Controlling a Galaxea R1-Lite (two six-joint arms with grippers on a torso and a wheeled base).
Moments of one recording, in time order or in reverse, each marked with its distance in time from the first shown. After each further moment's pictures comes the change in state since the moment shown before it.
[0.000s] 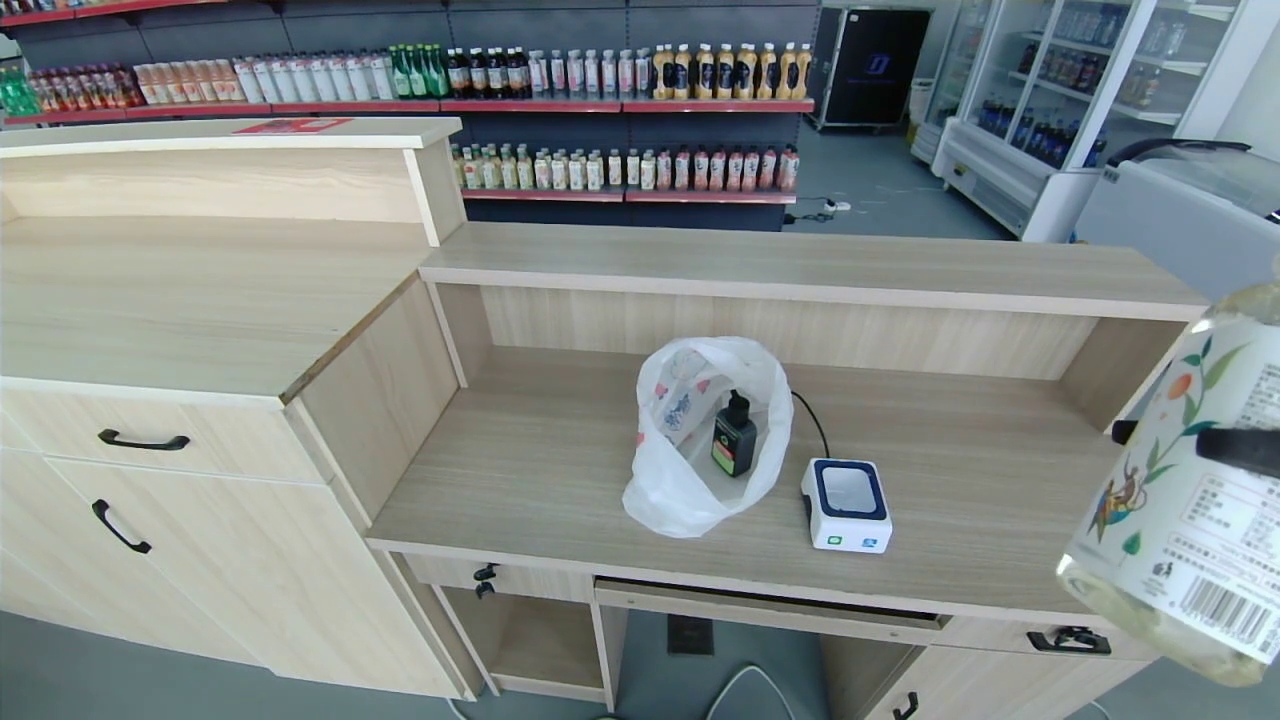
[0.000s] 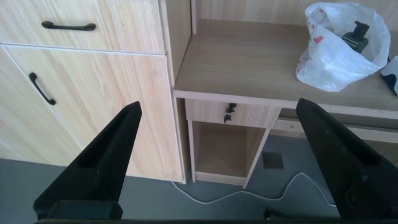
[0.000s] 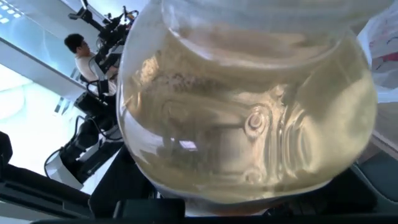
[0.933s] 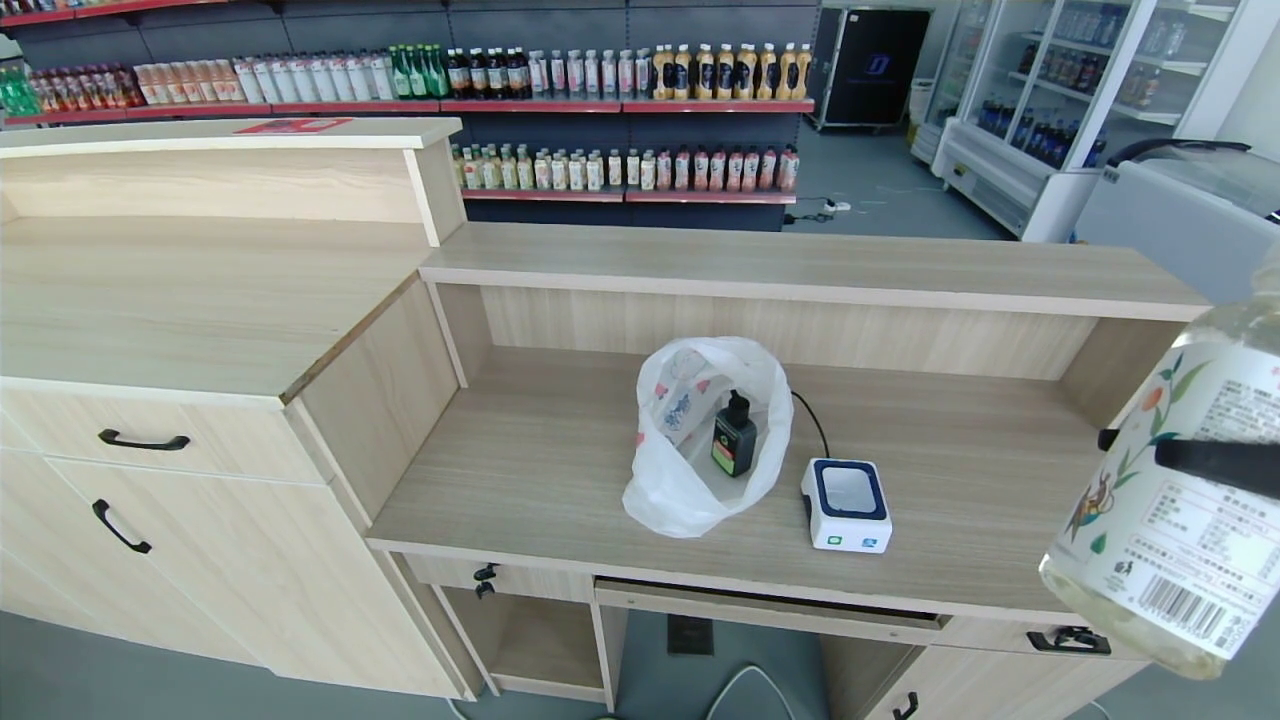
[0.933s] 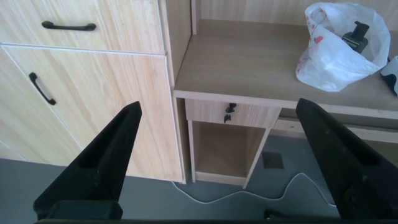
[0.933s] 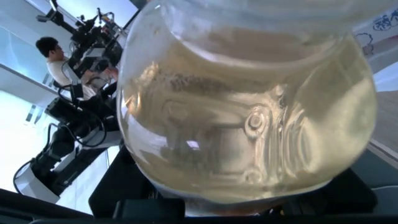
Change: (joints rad) left arm 0.000 0.000 0.000 0.000 0.000 0.000; right arm 0.025 -0.007 0.003 0.061 -0.096 -0.061
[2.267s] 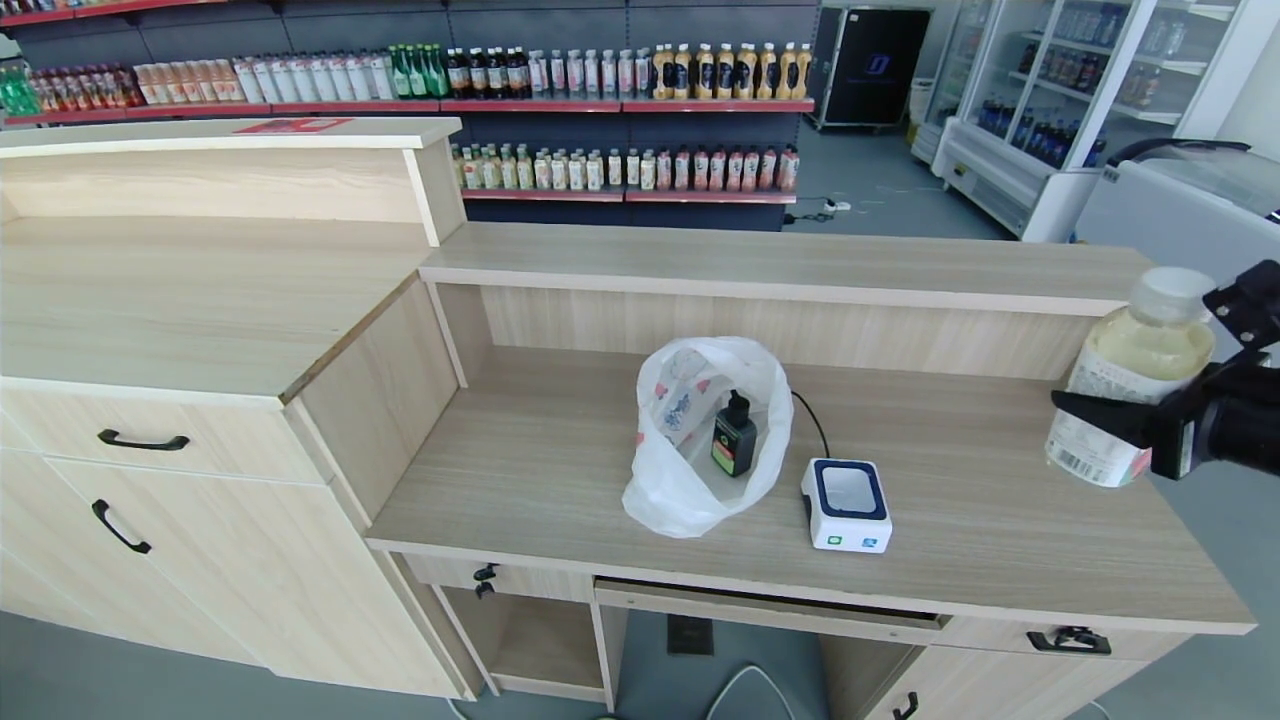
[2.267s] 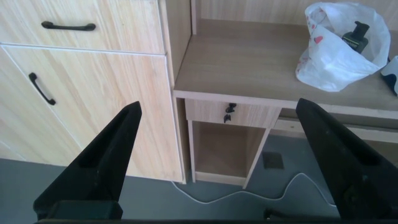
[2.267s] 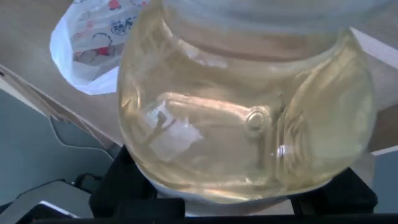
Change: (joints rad) left arm 0.000 0.000 0.000 0.000 0.000 0.000; right arm -0.184 0.387 0.000 -0.324 -0.580 -0.729
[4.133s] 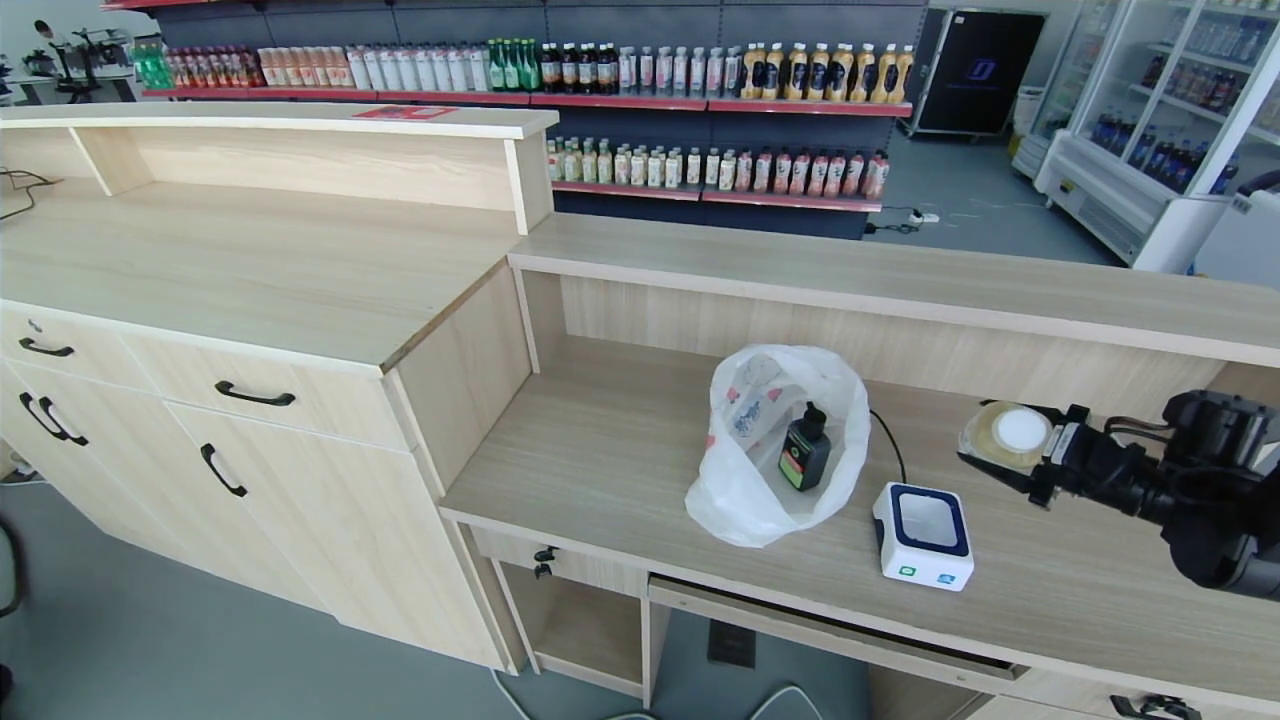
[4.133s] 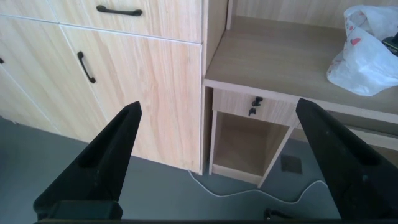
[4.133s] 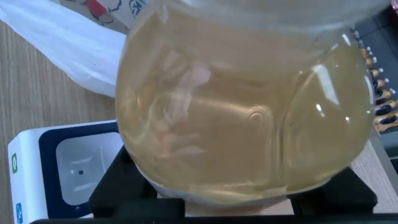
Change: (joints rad) left arm 0.000 0.000 0.000 0.000 0.000 0.000; right arm -0.109 0.770 -0.124 -0.738 0.475 -0.672
